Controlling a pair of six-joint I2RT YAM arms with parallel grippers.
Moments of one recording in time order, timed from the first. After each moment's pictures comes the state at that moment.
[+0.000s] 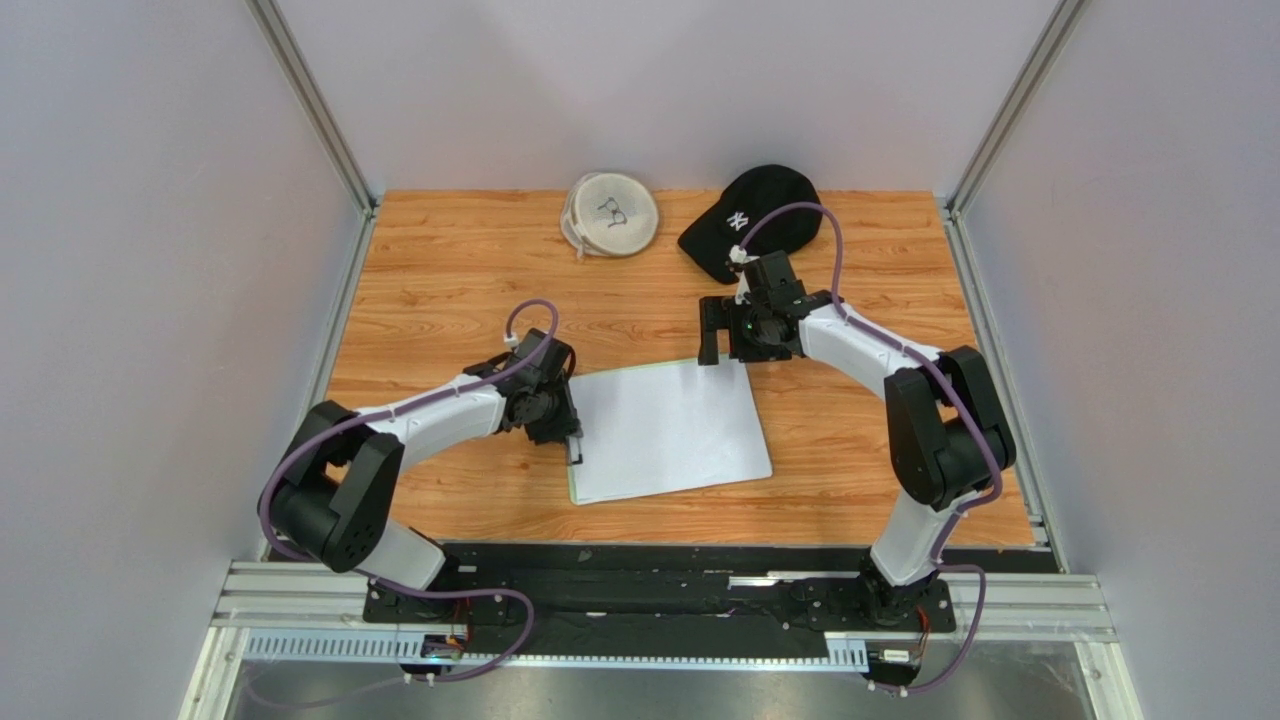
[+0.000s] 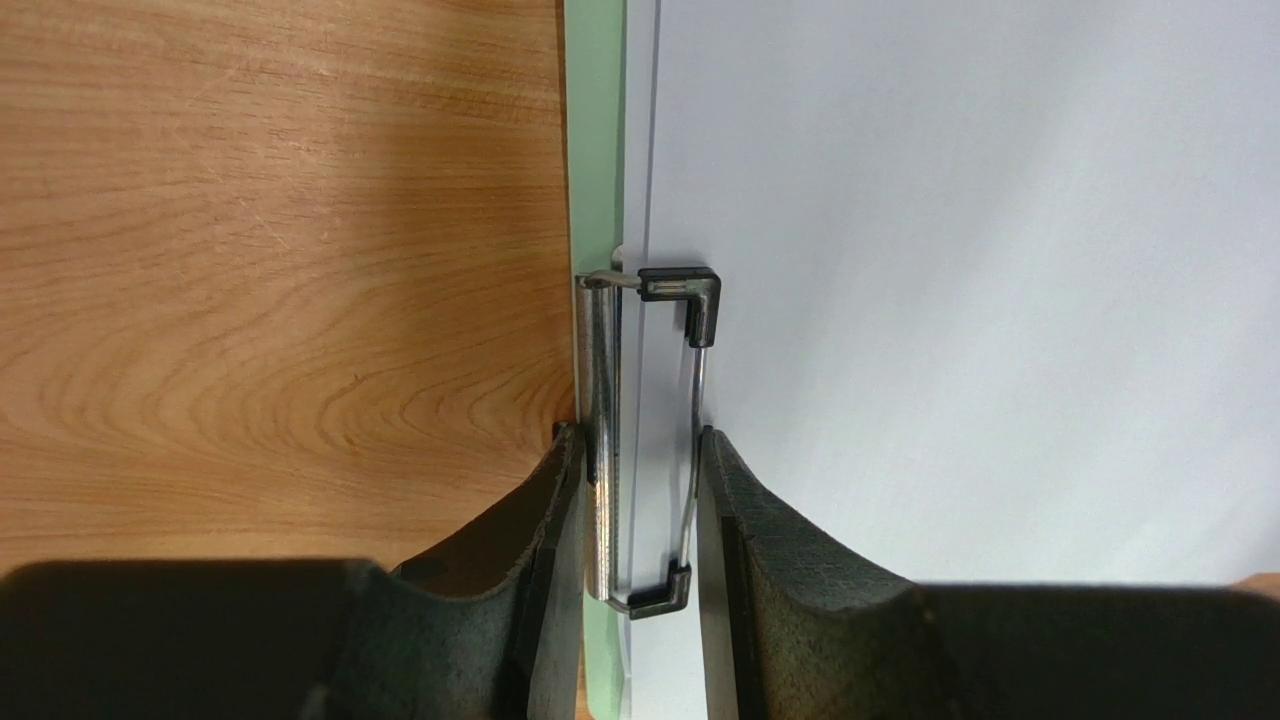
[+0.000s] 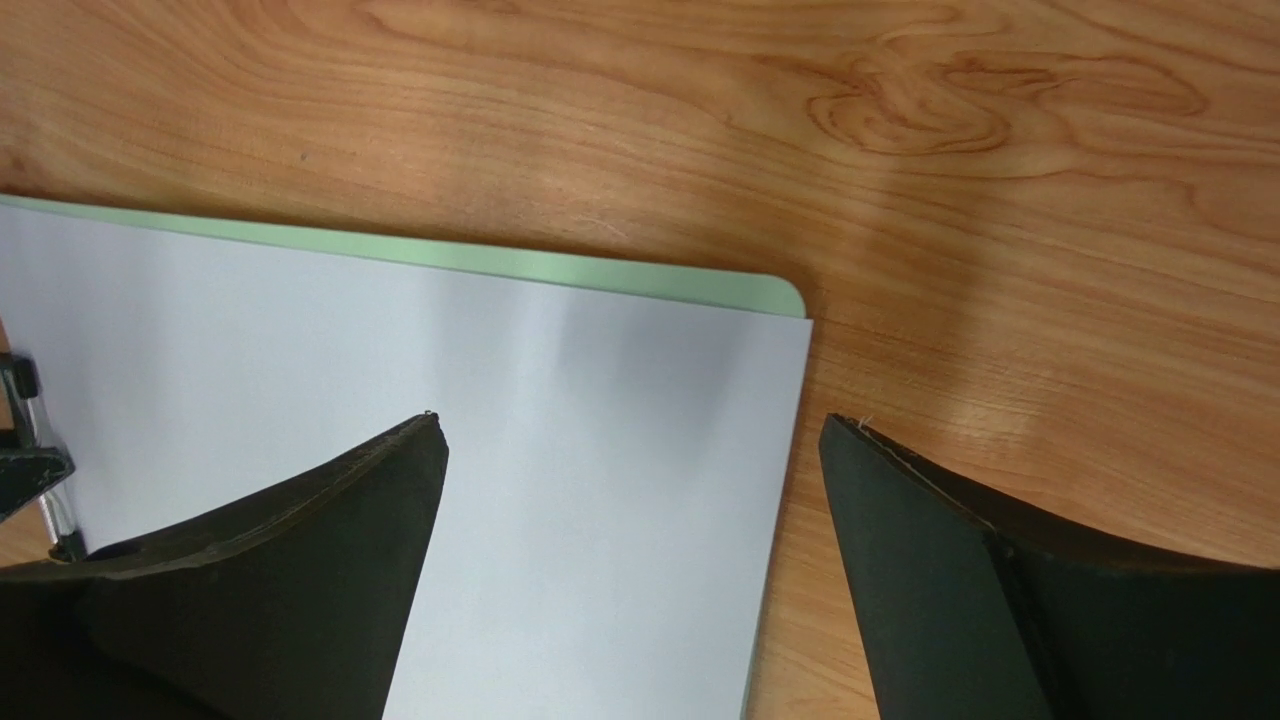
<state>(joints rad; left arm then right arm) -0.54 1.48 0.75 -0.37 -0.03 -0.78 0.41 1.76 1.18 -0.38 -0.14 0.29</state>
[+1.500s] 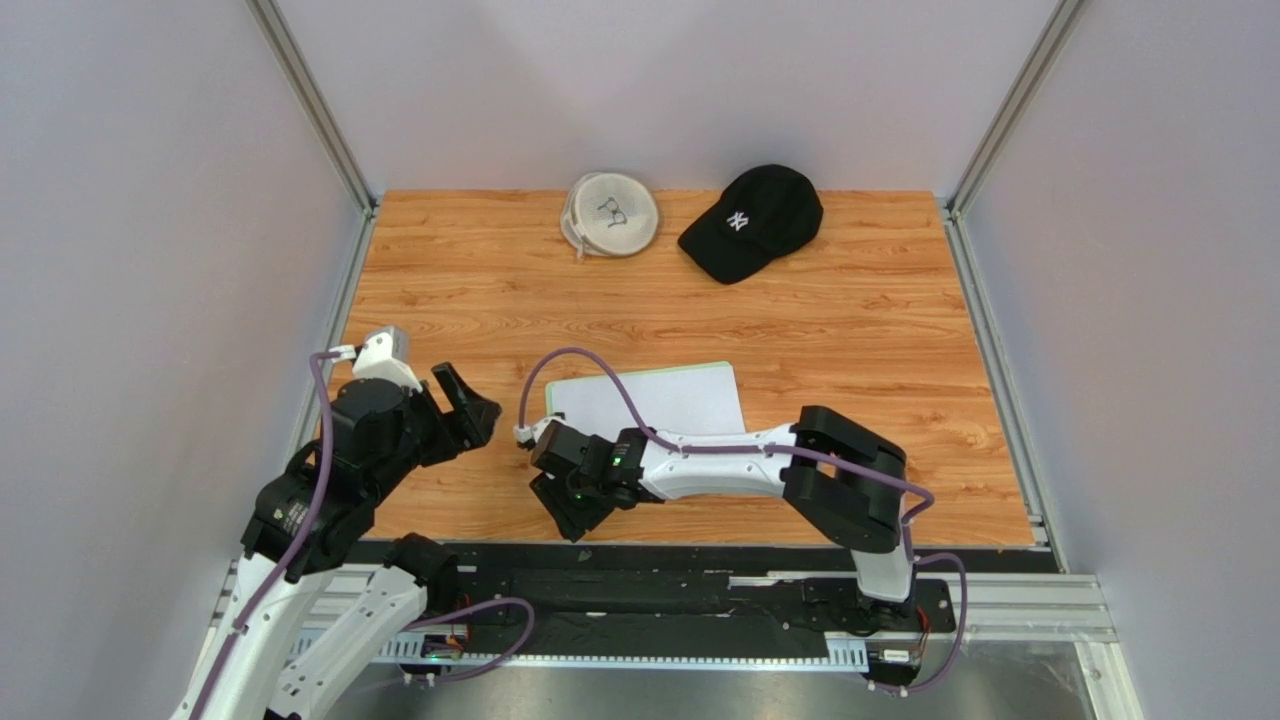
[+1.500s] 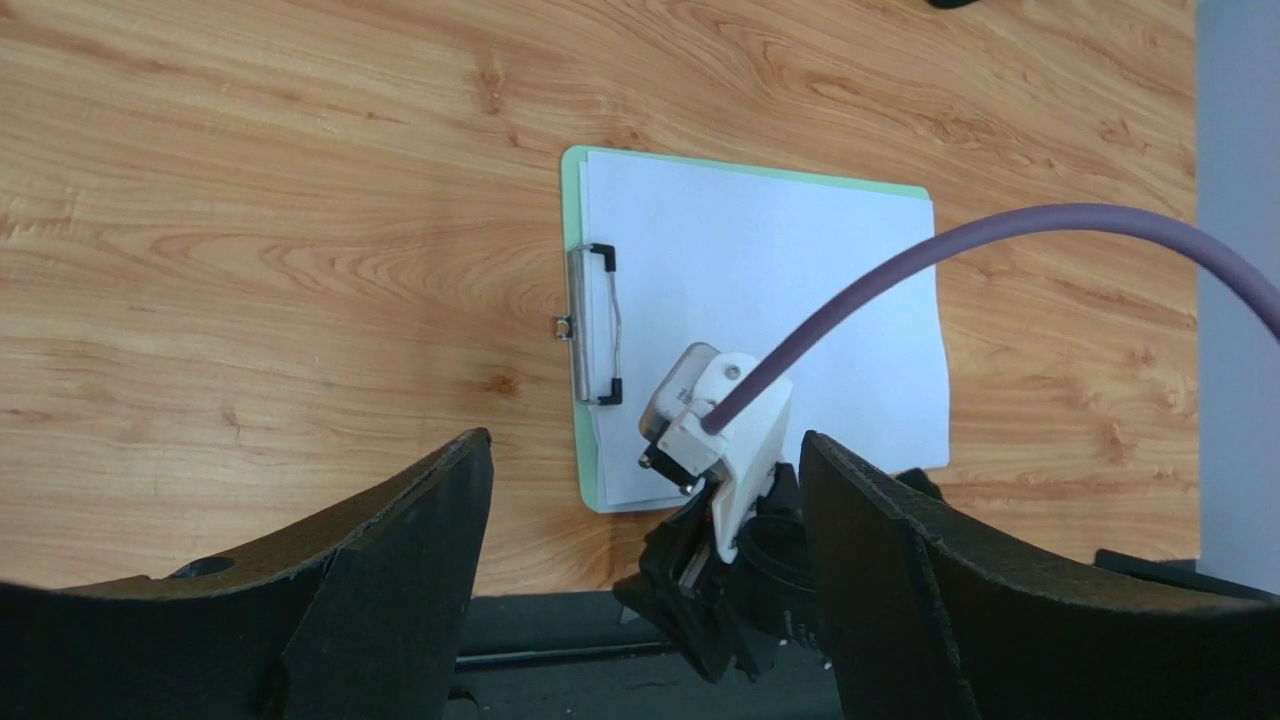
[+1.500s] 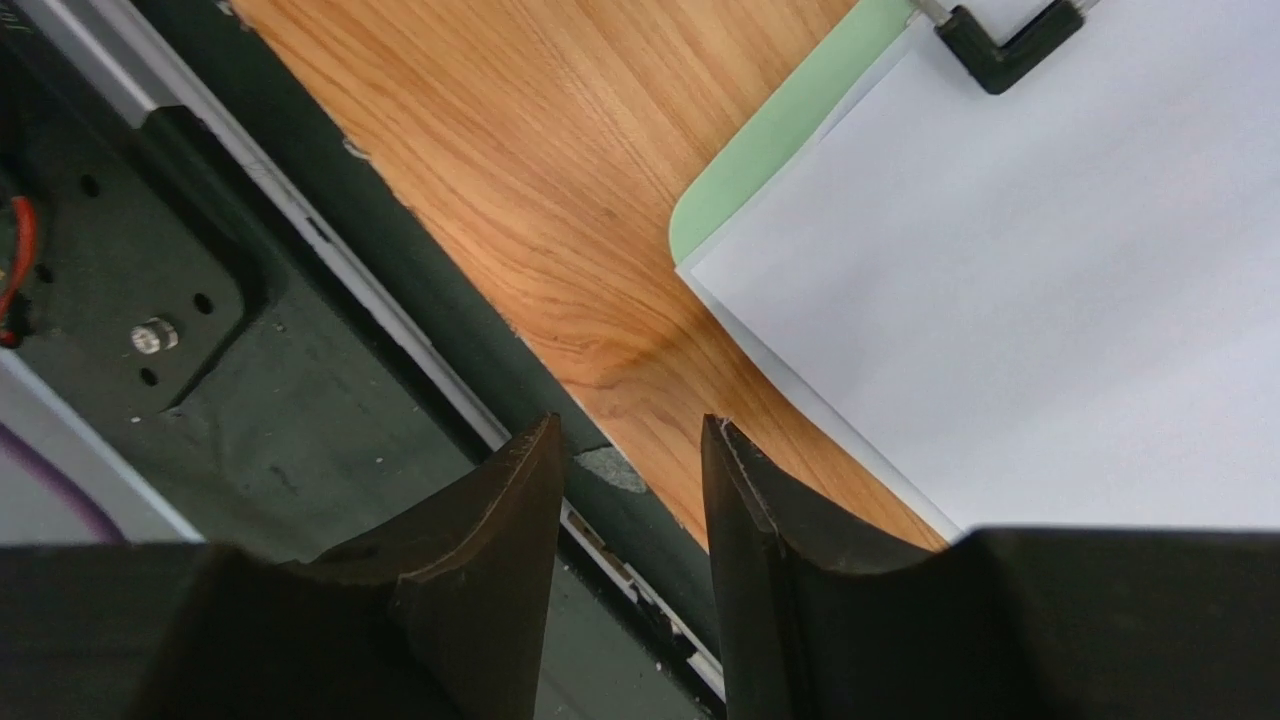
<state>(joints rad) -0.44 0.53 0.93 -0.95 -0.16 -0.66 1.26 1.93 1.30 -0.41 -0.05 0.50</state>
